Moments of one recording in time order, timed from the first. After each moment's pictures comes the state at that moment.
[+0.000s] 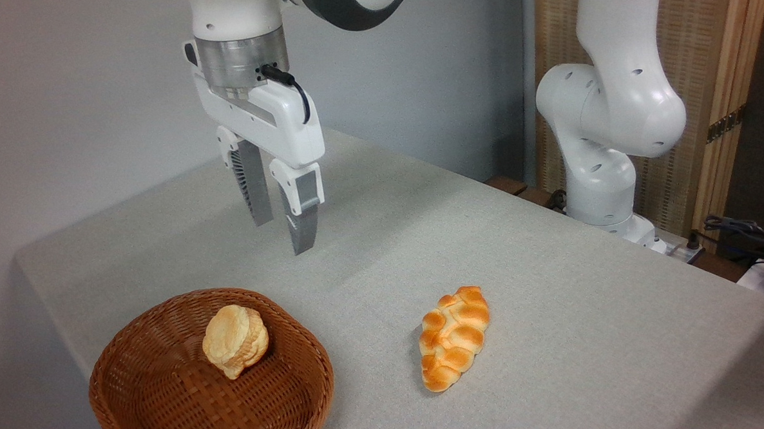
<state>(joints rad) -0.16 -0.06 0.02 -1.82 -0.07 1.82 0.65</state>
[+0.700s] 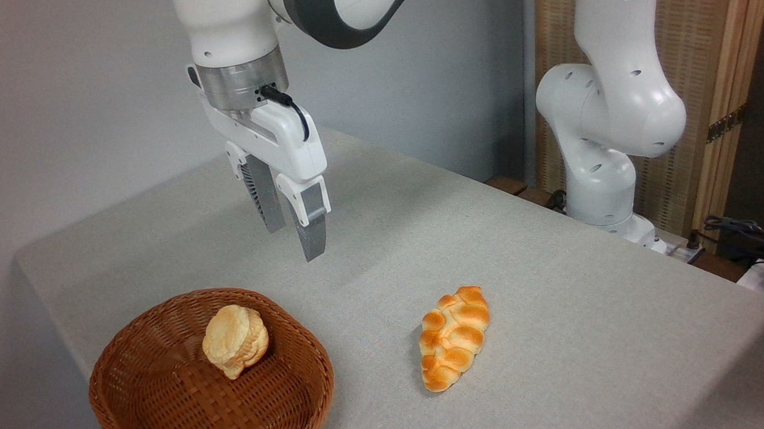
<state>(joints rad) -0.16 -0.03 0.00 -1.82 -0.07 1.78 0.65</state>
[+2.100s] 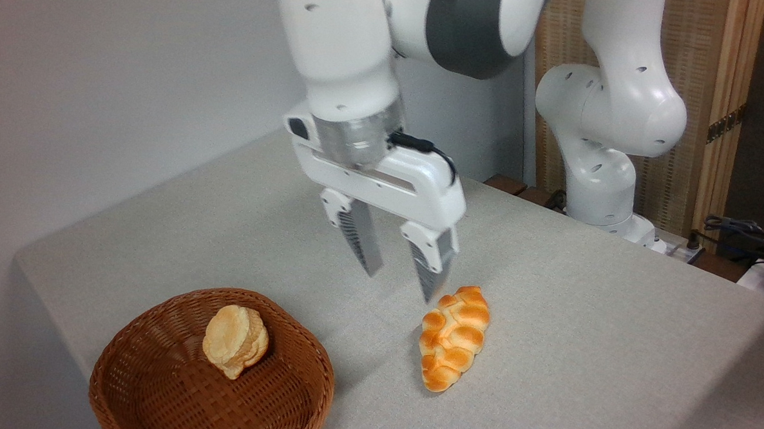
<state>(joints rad) -0.14 -0.16 0.23 -2.04 -0.02 1.78 0.74</state>
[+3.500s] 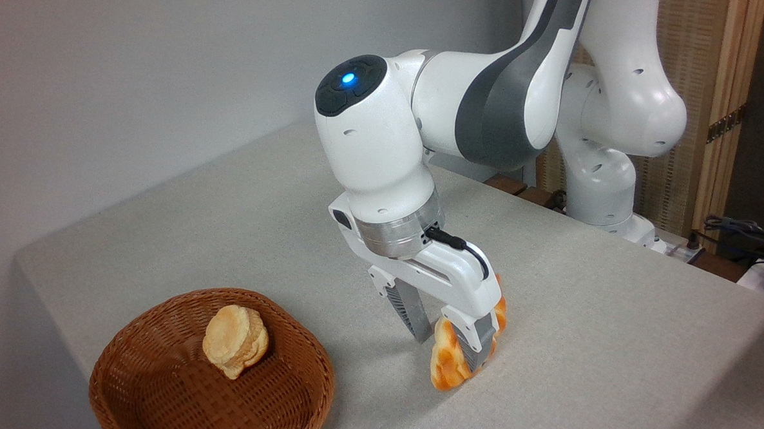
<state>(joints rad) -0.14 -0.07 0.30 -2.17 0.07 1.94 0.87</state>
